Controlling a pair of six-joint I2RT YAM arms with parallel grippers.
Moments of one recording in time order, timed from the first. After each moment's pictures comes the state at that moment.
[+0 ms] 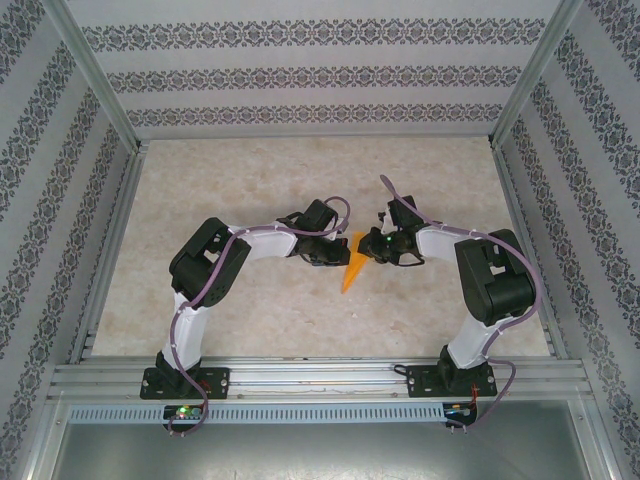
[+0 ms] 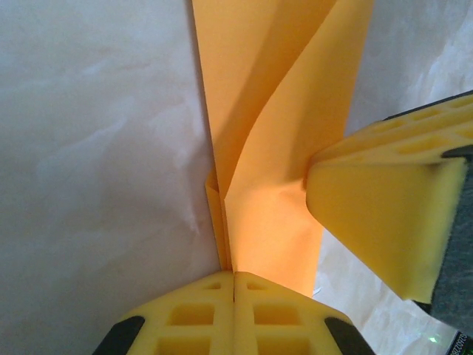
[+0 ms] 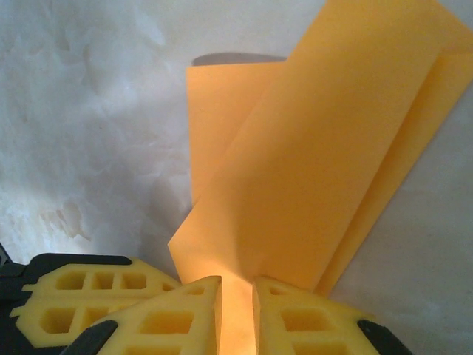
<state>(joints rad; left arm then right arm) -0.67 2.10 1.31 -0.19 0.48 -0.61 0.27 1.74 0.86 -0.21 -0.50 0.66</state>
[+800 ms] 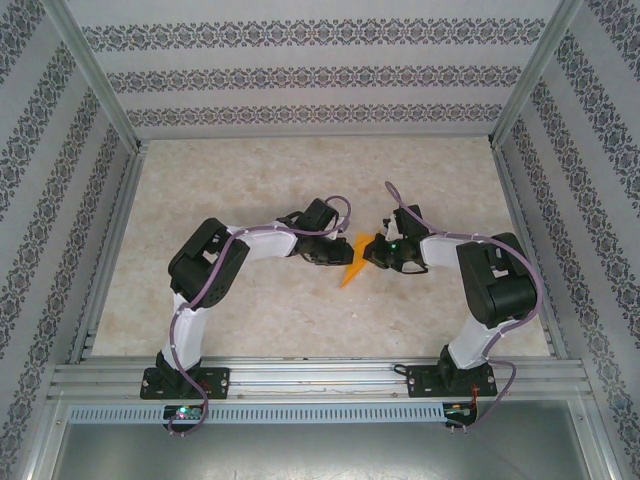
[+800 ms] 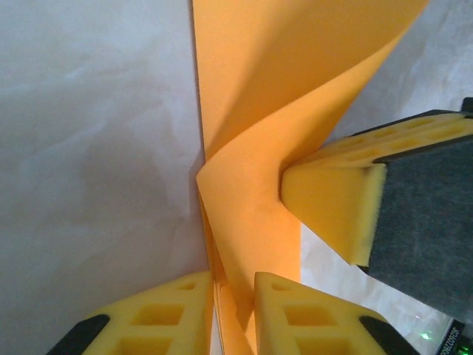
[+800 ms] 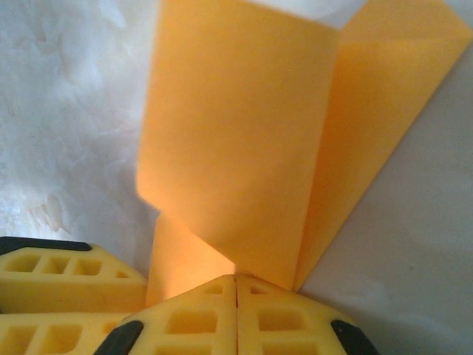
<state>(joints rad) -0.67 2.07 1.31 -0.20 0.48 -0.61 0.24 1.72 0.75 -0.09 -0.52 0.66</state>
